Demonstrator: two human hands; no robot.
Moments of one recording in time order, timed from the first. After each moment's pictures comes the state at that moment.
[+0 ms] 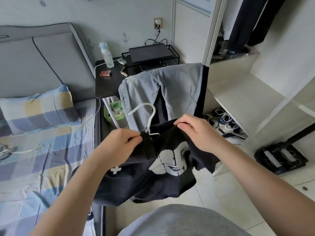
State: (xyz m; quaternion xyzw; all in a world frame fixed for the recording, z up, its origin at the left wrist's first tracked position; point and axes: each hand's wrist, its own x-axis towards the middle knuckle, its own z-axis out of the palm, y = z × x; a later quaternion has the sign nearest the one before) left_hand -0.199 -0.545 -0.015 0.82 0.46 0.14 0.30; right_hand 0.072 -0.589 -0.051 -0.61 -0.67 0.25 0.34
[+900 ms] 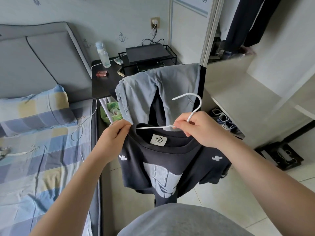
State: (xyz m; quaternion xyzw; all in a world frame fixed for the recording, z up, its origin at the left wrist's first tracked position) left_hand -0.208 -0.506 -0.058 0.77 0.45 0.30 0.34; right_hand 0.074 -0.586 -0.015 -0.59 -0.66 0.34 0.33
